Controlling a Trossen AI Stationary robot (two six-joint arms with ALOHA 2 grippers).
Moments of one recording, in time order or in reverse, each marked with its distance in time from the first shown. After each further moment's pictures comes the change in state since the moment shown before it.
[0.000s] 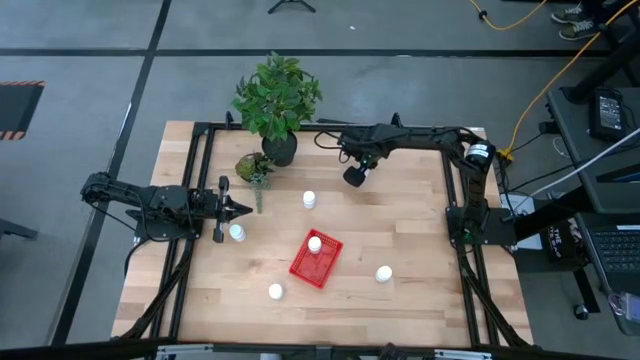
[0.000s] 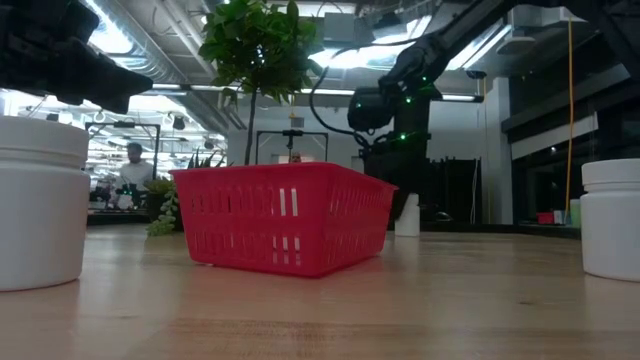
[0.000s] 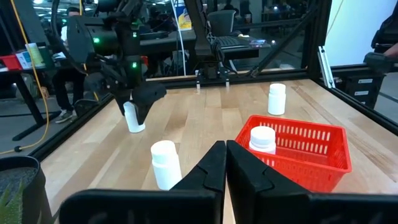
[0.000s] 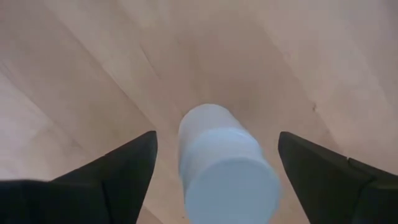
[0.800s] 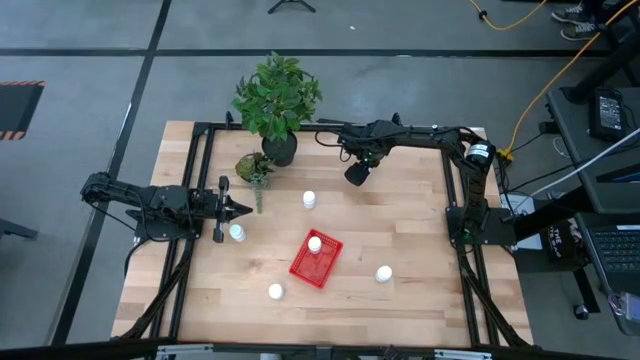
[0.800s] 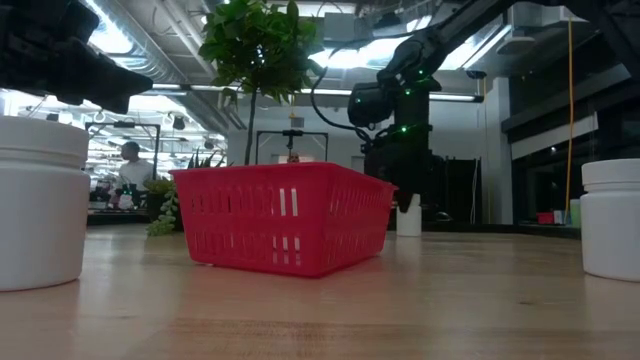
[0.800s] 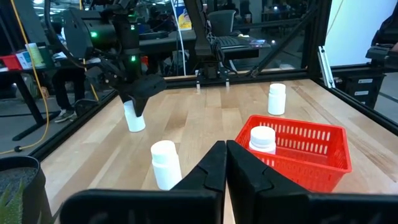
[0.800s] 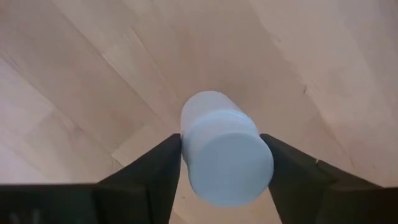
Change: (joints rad) left arm 0.000 0.000 0.000 0.000 0.000 0.000; right arm 0.000 -0.002 0.048 -0.101 0.000 0.022
